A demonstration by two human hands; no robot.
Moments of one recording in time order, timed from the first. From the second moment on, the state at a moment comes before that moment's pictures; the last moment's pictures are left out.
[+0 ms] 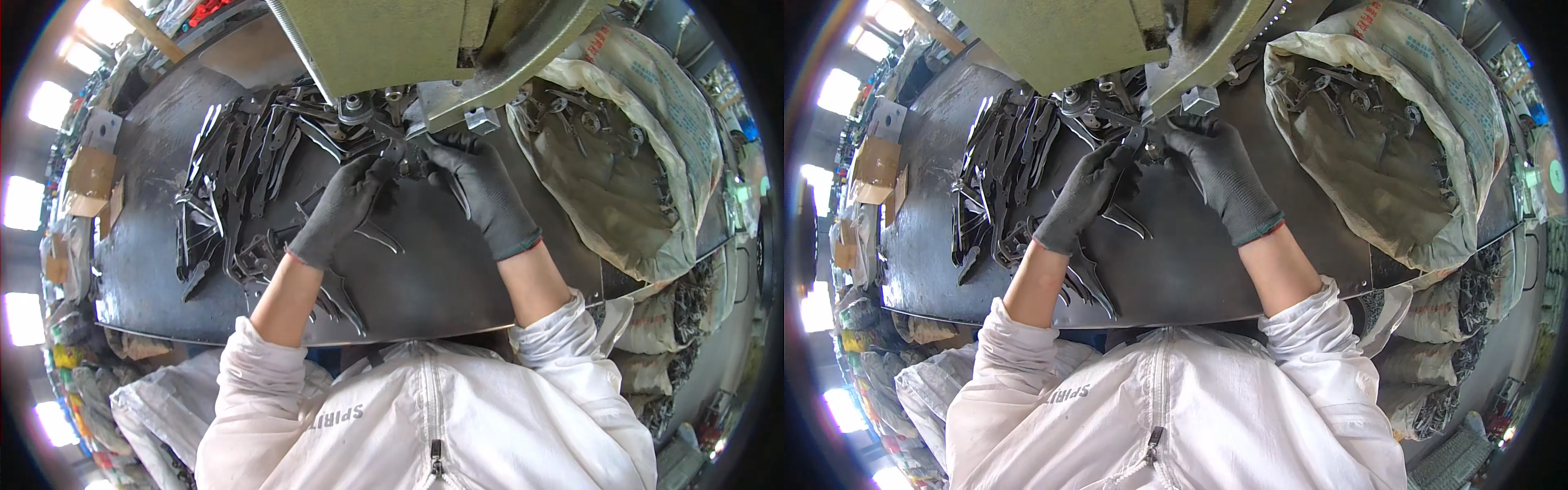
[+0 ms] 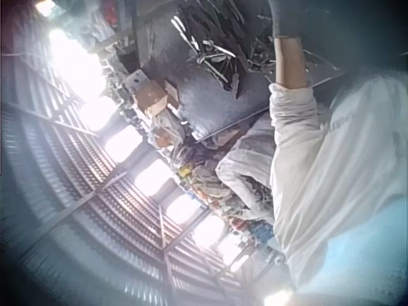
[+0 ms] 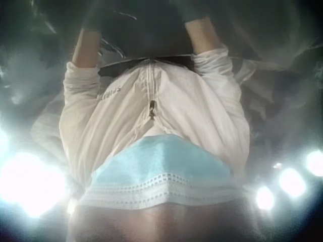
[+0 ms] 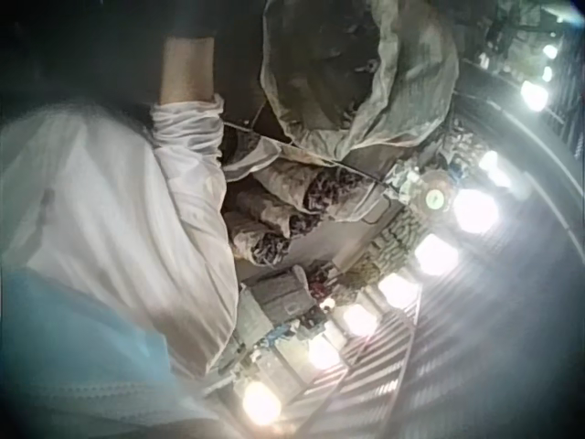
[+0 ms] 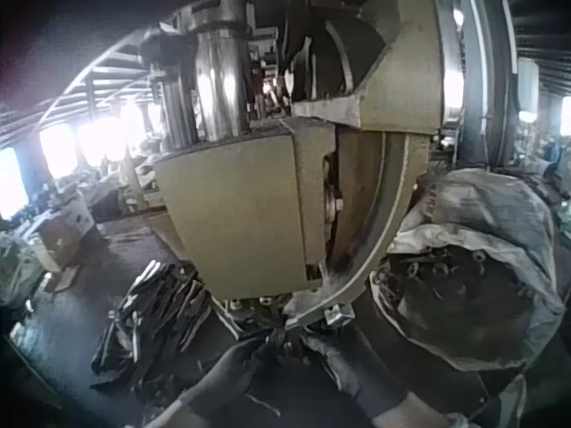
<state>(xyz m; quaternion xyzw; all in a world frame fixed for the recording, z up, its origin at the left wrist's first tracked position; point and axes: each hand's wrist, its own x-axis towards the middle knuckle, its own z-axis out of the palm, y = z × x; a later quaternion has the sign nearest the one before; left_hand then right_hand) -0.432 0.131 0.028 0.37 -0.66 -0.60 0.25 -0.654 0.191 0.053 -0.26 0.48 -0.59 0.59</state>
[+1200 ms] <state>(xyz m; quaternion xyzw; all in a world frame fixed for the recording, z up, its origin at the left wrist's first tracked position) -0.337 0.115 0.080 0.54 -0.66 -0.47 0.21 -0.638 0.205 0.024 -0.32 0.60 -0.49 0.55</state>
